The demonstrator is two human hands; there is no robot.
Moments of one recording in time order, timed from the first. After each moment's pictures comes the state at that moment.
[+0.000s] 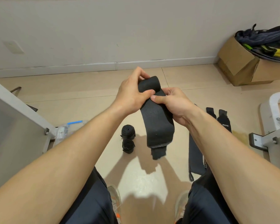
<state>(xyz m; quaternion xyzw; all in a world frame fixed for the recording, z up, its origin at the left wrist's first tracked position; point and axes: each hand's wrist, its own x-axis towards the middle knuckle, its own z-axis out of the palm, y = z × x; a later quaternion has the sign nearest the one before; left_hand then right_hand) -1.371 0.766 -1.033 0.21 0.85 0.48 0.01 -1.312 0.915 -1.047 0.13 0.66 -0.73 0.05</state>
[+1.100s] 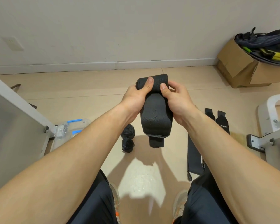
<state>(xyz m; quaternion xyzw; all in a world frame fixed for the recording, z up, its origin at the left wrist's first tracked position) -1.359 0.779 -1.041 0.00 0.64 0.74 0.23 -1.315 0.908 -1.049 0.15 0.65 -0.74 -0.09</state>
